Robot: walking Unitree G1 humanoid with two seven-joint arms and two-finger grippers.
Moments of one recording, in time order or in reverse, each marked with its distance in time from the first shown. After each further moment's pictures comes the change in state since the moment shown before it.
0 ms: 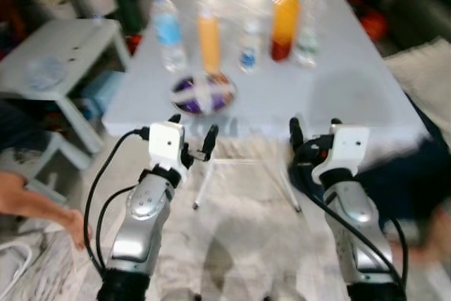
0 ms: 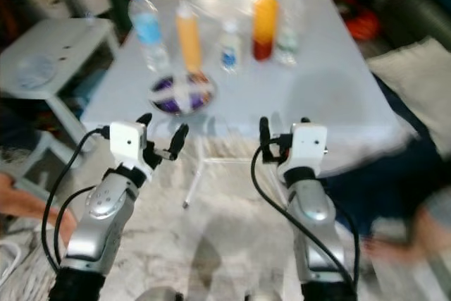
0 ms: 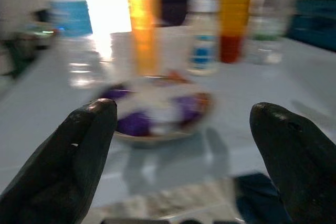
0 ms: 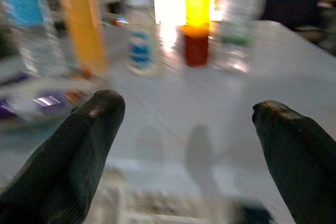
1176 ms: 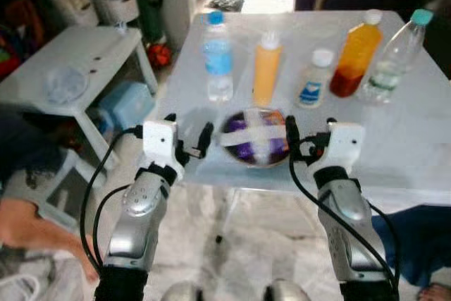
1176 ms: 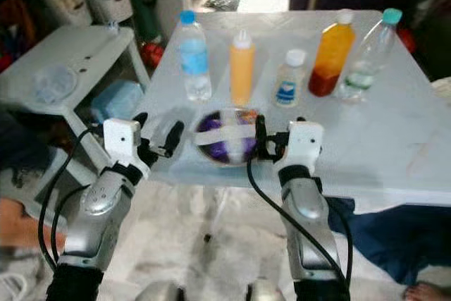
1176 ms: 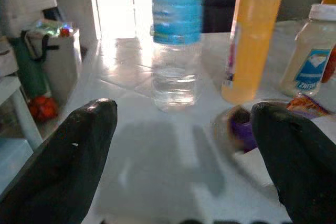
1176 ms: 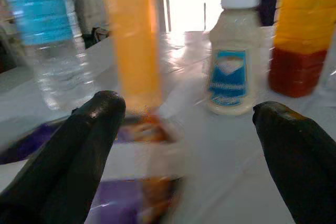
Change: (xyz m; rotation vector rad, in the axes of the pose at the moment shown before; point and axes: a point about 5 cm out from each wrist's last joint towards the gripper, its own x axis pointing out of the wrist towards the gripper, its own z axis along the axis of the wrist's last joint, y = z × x) left arm 0.003 0.001 0.002 -0.036 -0.002 -0.022; right arm -0.002 0.003 -0.004 0.035 0.020 -0.038
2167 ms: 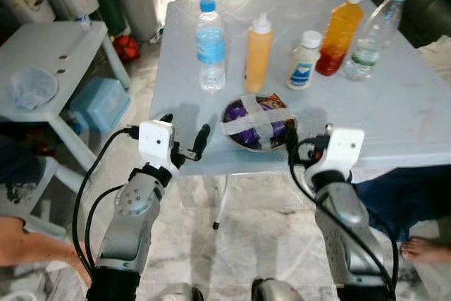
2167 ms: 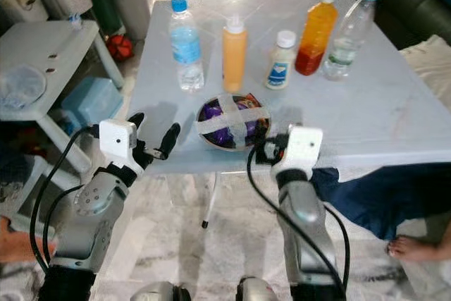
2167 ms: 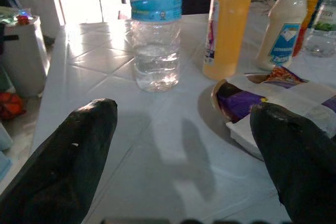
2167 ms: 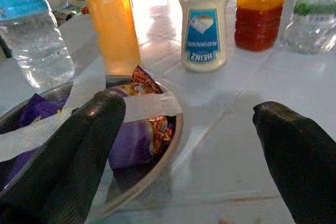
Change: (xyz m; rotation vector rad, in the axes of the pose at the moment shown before) left arm -0.005 0.006 -0.001 0.025 0.009 -0.005; right arm 0.000 0.001 0.000 0.048 0.038 -0.035
